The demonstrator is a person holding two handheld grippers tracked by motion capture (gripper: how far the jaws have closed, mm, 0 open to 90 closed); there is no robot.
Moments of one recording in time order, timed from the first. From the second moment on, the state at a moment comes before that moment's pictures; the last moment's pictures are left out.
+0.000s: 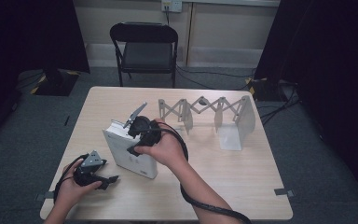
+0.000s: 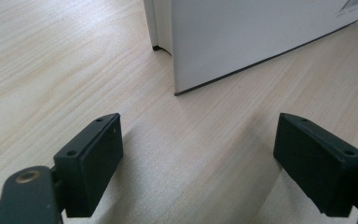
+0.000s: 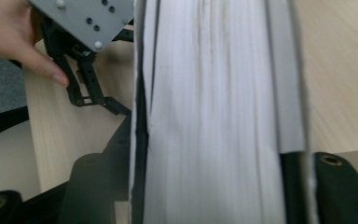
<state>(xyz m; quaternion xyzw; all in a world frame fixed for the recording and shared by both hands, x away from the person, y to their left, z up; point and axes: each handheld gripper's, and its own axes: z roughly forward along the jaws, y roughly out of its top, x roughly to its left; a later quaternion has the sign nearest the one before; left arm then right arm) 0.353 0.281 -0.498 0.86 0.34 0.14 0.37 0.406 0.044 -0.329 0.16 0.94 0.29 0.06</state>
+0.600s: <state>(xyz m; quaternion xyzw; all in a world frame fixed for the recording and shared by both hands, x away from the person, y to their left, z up) 0.354 0.283 -0.499 0.86 0.33 0.14 0.37 0.403 0.044 -0.330 0.16 0.94 0.30 0.08</state>
